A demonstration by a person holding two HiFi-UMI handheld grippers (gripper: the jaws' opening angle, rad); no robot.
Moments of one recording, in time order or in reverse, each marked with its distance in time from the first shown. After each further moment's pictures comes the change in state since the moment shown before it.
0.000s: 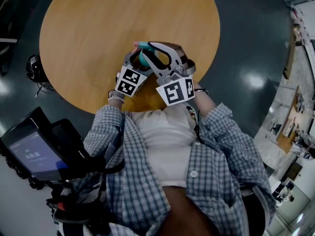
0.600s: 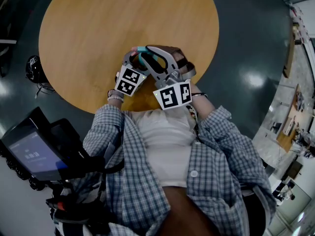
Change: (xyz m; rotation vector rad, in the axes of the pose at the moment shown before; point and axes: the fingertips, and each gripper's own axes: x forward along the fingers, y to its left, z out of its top) left arm 0.001 0.000 0.000 0.012 0.005 -0.005; right arm -0.004 0.013 0.001 -0.106 0.070 -0.003
